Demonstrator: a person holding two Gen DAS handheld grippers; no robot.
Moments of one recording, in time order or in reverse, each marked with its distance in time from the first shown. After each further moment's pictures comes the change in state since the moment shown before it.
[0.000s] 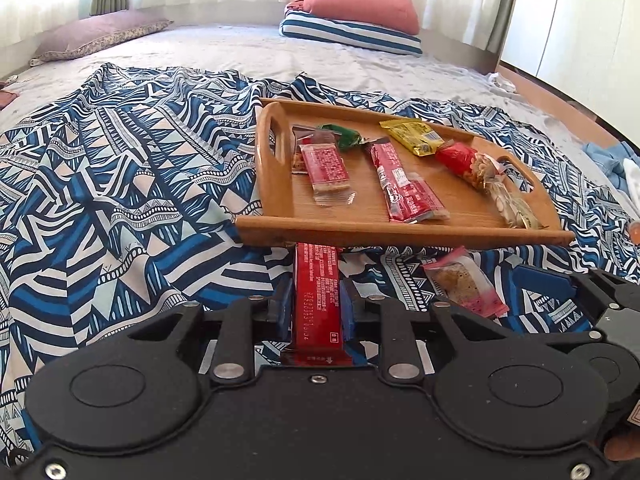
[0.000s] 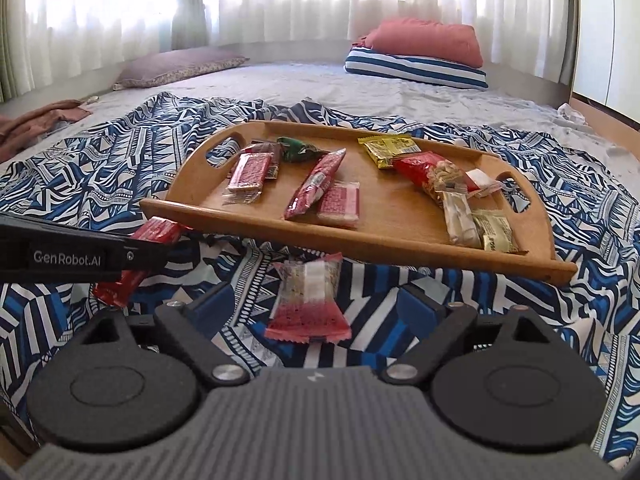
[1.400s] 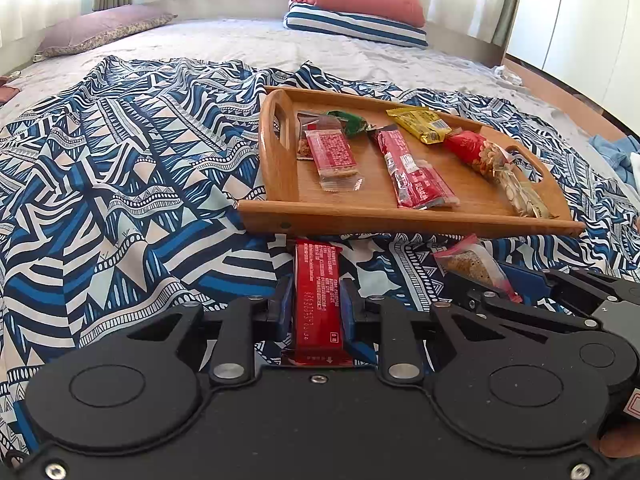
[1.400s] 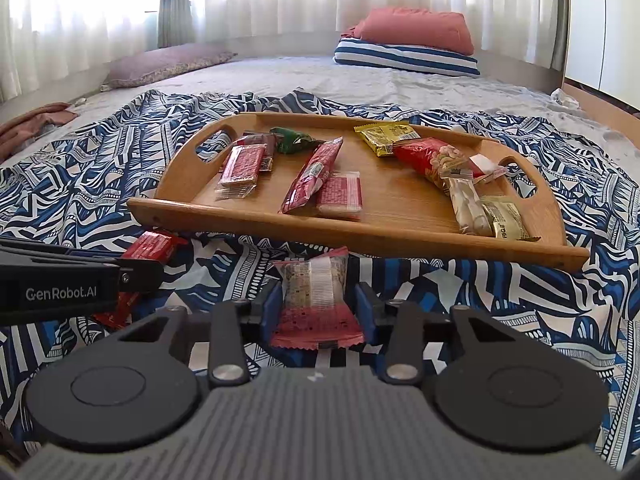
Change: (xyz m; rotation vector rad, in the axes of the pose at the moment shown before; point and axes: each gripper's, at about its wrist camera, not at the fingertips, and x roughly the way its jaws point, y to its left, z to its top) left arm 0.009 0.001 -0.006 -0.001 0.019 0.015; right arm 0.014 0.002 -0.002 0.040 0.019 -0.025
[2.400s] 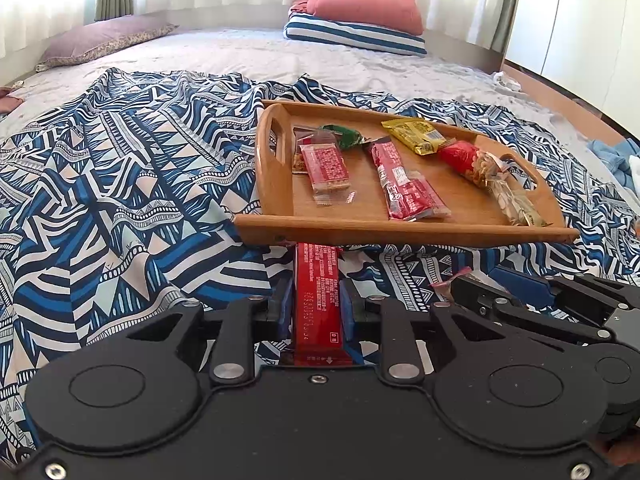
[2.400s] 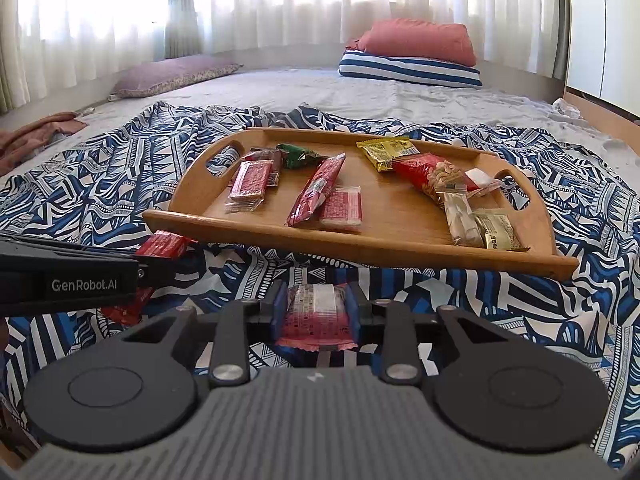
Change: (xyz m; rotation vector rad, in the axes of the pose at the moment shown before) left arm -0.012 -0.010 0.003 0.009 -0.027 0.012; right arm -0.020 -0.003 0.002 -0.001 -0.035 0.017
